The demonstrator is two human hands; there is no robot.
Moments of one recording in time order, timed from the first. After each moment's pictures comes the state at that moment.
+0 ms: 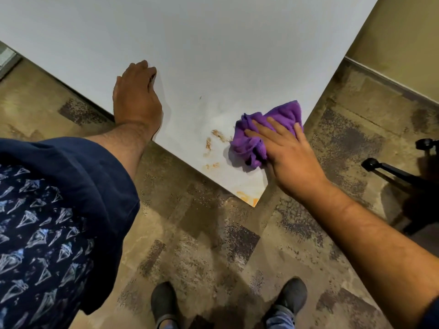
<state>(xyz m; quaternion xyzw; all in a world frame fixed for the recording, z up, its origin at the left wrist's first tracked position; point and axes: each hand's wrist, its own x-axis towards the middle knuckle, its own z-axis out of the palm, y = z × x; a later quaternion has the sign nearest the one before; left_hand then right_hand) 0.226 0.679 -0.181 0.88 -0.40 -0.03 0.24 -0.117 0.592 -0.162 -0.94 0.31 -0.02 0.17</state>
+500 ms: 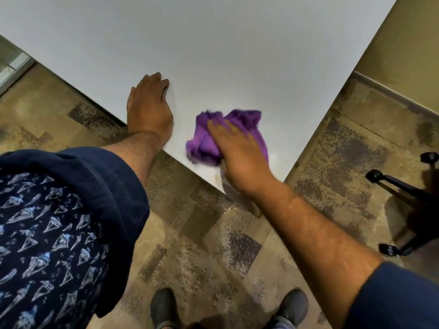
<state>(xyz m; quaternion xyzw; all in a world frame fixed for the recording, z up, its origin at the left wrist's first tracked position) 0.226 0.676 -0.174 0.89 -0.39 -0.04 0.24 -0.011 0.632 -0.152 -0.90 0.31 -0.05 0.29</state>
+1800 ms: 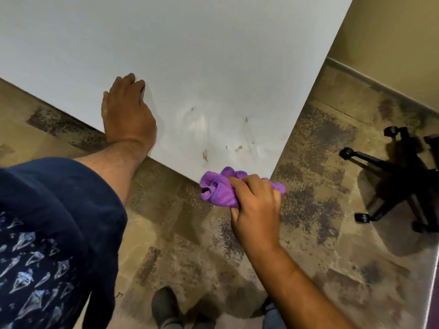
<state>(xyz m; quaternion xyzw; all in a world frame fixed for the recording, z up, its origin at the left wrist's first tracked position) 0.234 0.676 -0.187 0.88 -0.40 -0.02 0.24 -0.078 0.722 -0.162 -0.83 0.51 -0.13 0.18</state>
